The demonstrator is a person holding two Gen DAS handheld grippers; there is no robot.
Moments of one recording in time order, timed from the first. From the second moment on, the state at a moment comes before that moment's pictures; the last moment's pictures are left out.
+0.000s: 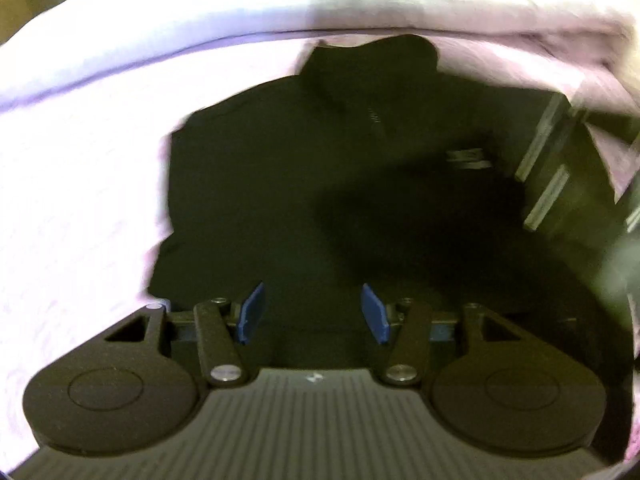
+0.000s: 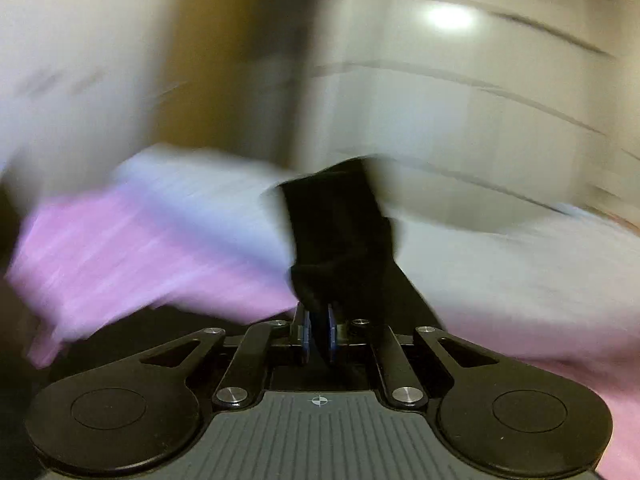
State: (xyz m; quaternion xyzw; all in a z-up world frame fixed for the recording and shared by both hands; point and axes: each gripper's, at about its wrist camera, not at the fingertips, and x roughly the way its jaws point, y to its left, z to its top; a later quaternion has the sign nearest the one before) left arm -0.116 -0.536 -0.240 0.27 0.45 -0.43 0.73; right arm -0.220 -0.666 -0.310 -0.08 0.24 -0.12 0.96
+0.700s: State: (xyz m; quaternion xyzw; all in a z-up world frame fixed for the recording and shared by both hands) left arm -0.042 -0.606 -0.323 0.24 0.50 -0.52 0.66; right arm -0.251 -0.691 -0.366 -0.01 0.45 -0.26 0.86
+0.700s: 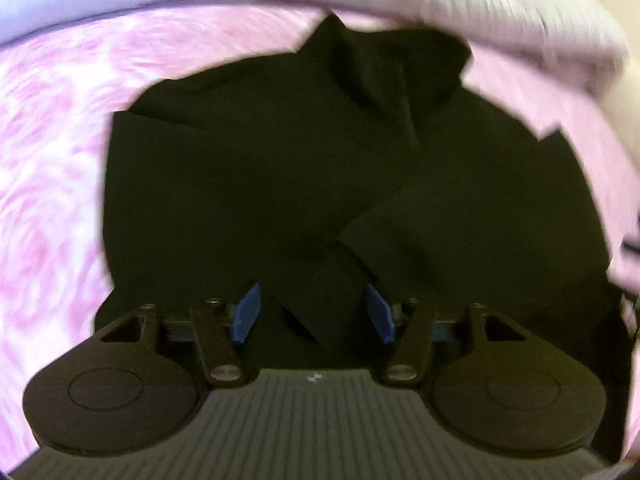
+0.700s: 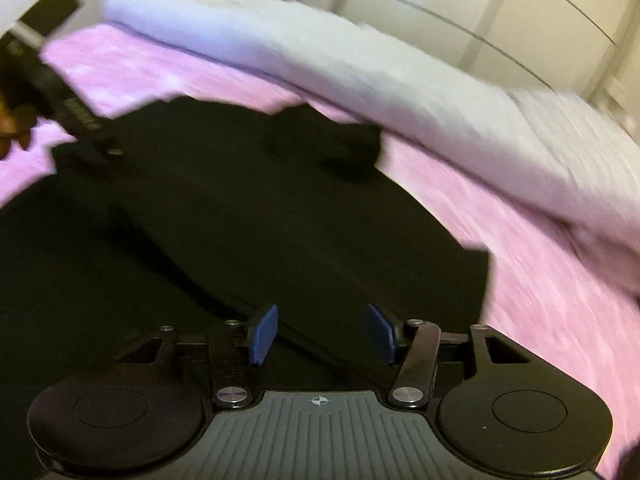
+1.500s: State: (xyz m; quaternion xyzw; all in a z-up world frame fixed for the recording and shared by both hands) left arm -0.020 -0.611 -0.304 0.39 0.46 -0.52 0.61; right arm -0.266 -0.817 -0.377 0.11 0.41 -0.37 0.83
